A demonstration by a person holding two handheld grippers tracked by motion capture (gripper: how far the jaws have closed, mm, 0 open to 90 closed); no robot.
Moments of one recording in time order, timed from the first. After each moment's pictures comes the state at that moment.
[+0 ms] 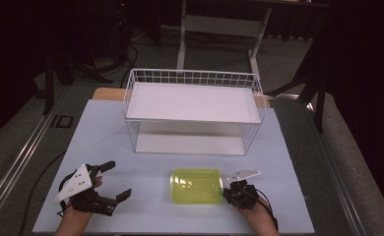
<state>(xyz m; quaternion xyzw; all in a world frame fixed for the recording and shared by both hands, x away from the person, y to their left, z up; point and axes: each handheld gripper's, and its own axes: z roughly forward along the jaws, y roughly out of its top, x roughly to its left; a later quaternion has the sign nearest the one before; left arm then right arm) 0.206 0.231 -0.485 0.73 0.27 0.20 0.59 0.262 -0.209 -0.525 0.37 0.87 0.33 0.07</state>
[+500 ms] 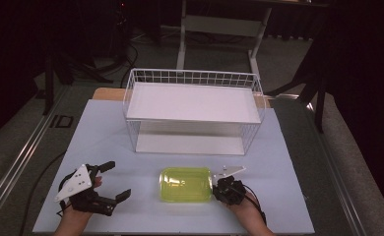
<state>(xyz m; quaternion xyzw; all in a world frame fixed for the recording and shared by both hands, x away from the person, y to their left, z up) 0.207 0.232 -0.486 0.73 0.27 0.20 0.59 0.274 -0.177 -0.527 0.34 0.88 0.32 0.07</state>
